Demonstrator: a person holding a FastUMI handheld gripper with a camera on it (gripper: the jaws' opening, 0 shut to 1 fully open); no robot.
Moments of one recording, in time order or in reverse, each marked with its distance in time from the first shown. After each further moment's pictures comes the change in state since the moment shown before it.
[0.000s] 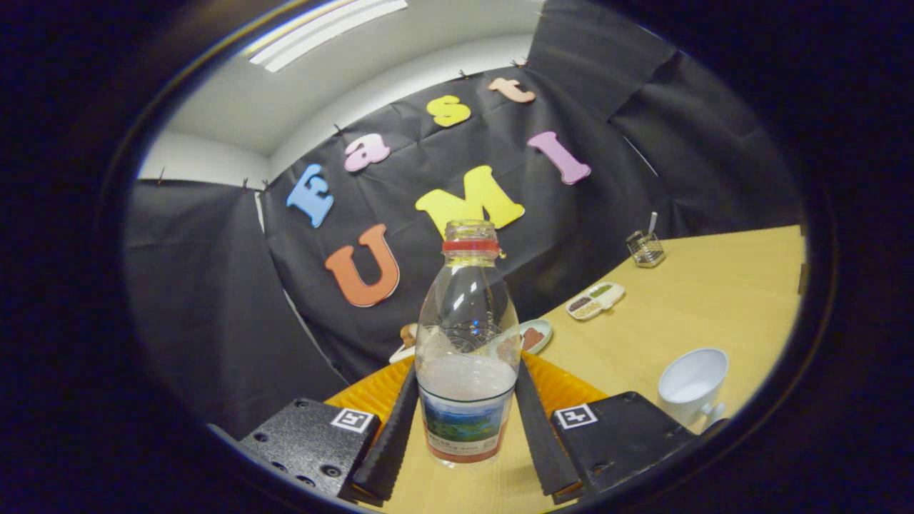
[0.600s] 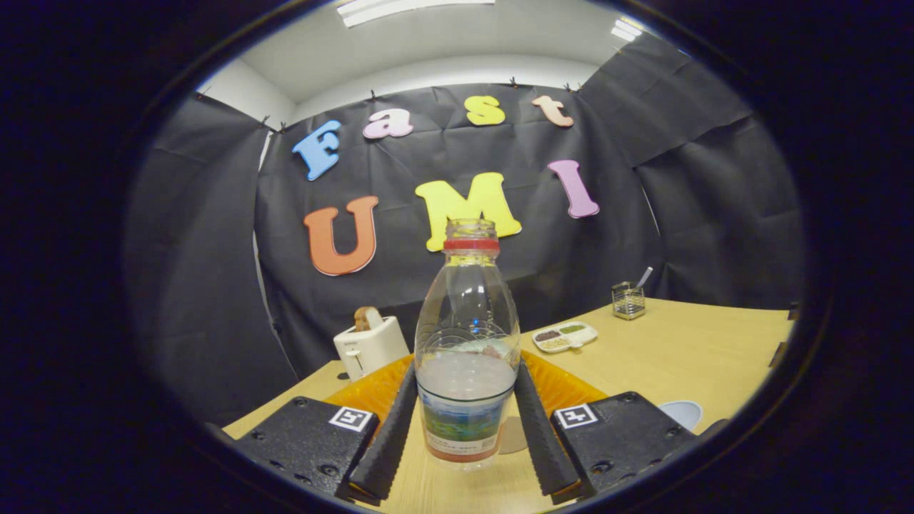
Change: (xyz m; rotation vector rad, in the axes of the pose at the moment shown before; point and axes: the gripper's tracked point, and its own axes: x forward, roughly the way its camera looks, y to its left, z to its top) arm 0.048 -0.026 -0.011 -0.241 -0.031 -0.107
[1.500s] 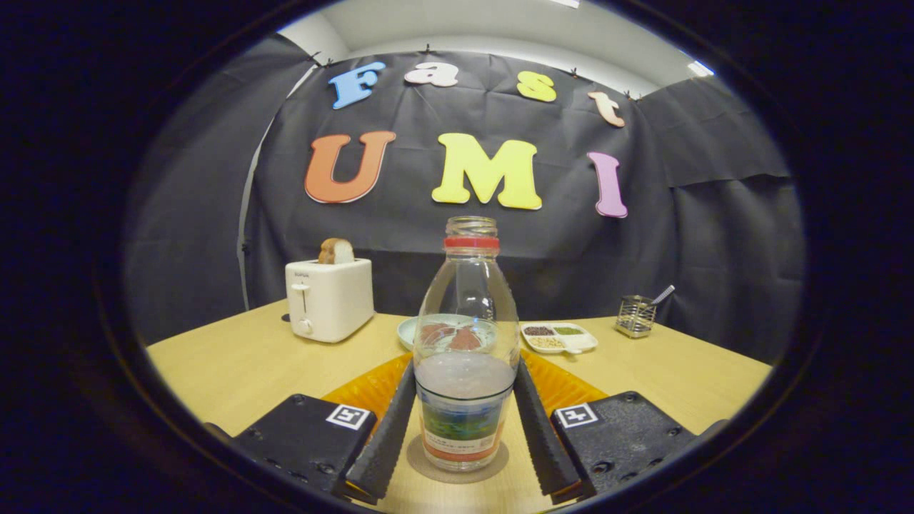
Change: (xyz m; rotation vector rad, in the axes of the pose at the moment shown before) arm 0.102 -0.033 -0.067 -0.287 0.107 -0.041
